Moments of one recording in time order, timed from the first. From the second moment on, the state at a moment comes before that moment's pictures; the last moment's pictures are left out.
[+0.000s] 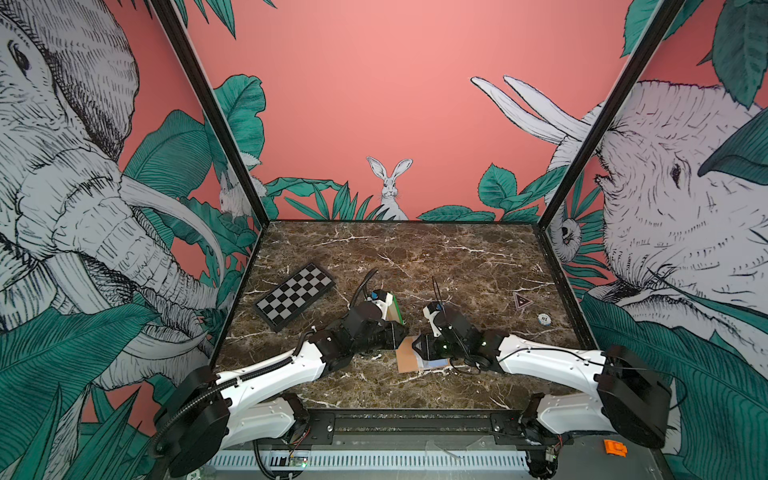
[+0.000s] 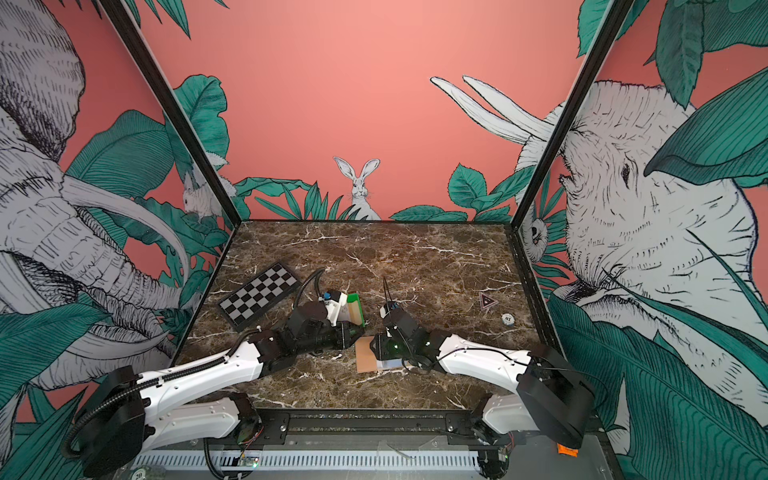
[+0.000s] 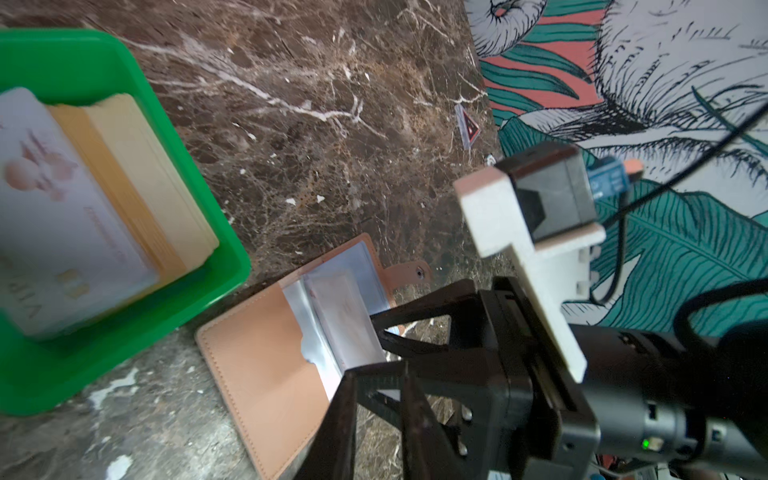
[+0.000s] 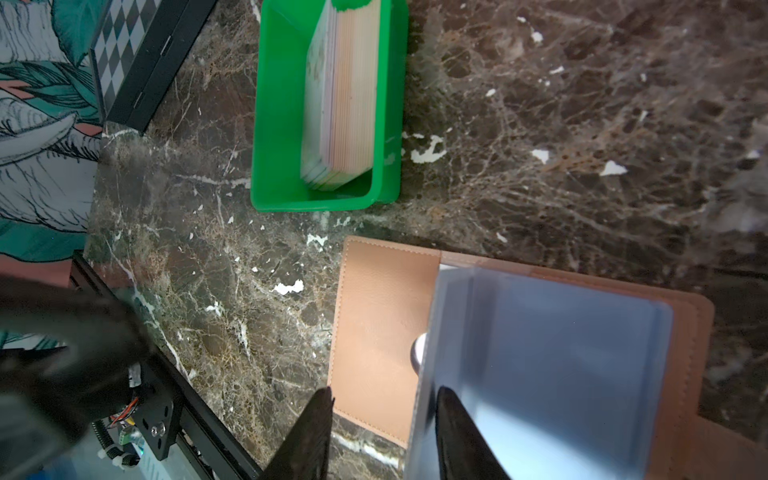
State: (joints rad) left arm -0.88 1.12 0.58 -0.03 0.17 -0.84; right arm 0.95 1.34 0.65 -0.15 -0.10 0.73
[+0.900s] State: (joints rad) left arm -0.77 1.18 0.63 -0.08 0.21 -0.67; right arm 1.00 1.25 0.72 -0.27 0.09 0.75
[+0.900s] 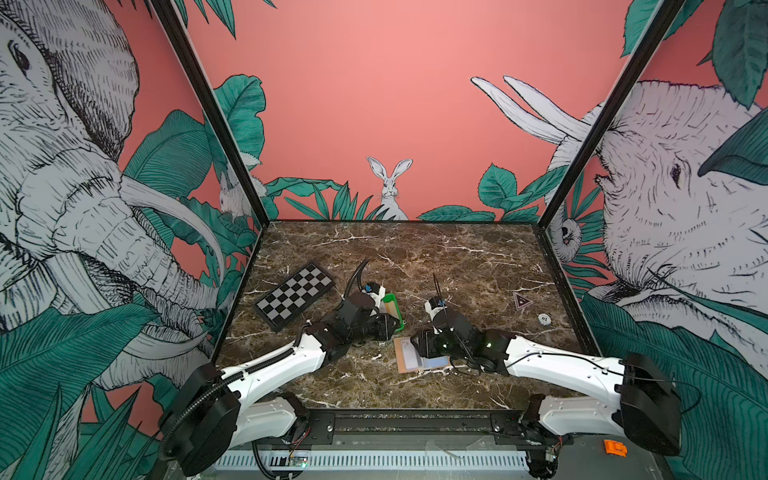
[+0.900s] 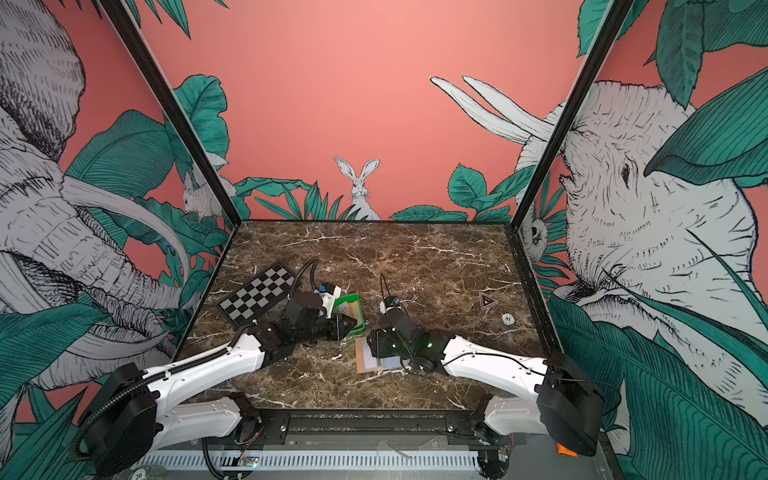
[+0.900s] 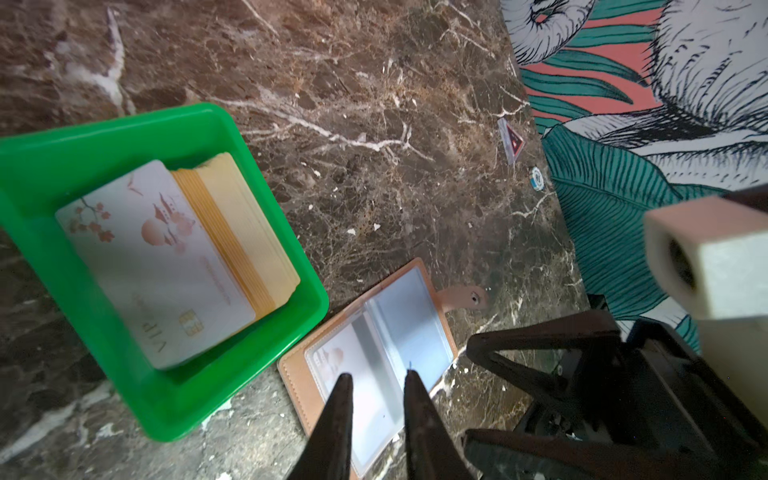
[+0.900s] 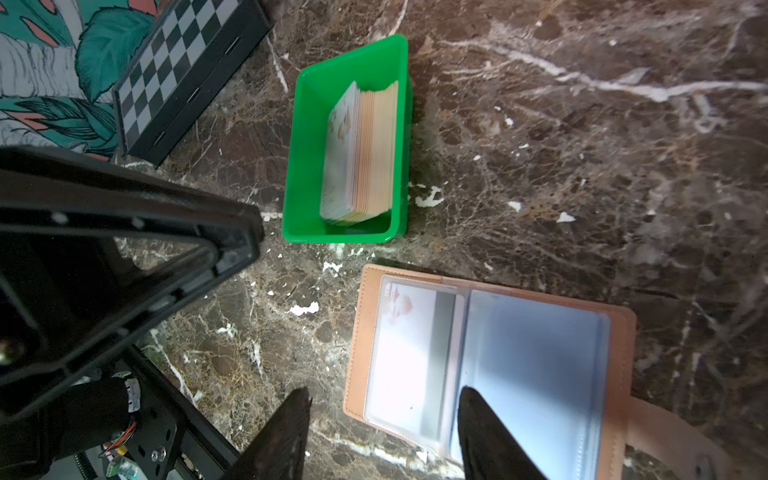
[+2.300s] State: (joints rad) left arm -0.71 1.23 0.67 -0.09 0.18 -0.64; right arm 0.86 1.50 0.96 -0.28 0.06 0.47
